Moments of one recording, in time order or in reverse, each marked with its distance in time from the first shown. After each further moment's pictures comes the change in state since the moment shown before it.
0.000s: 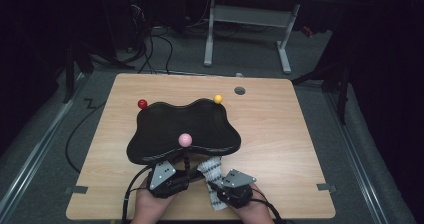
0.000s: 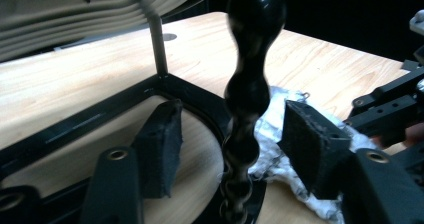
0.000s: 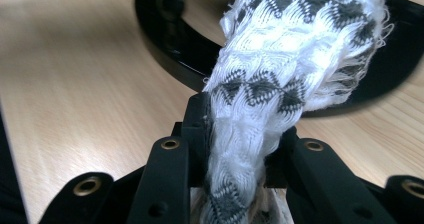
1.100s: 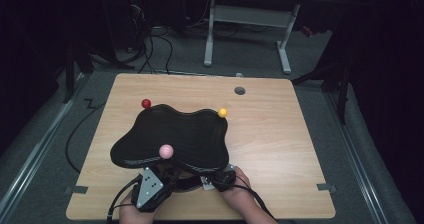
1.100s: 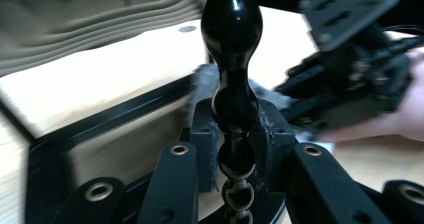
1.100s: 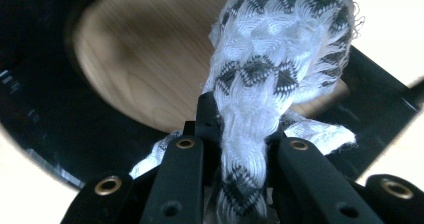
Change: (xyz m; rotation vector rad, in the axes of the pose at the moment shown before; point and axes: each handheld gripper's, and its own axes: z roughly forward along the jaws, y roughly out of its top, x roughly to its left) left arm 0.001 -0.011 -0.045 0.032 0.085 0.063; right arm -0.008 0.025 0.056 0.013 -0.137 -0.087
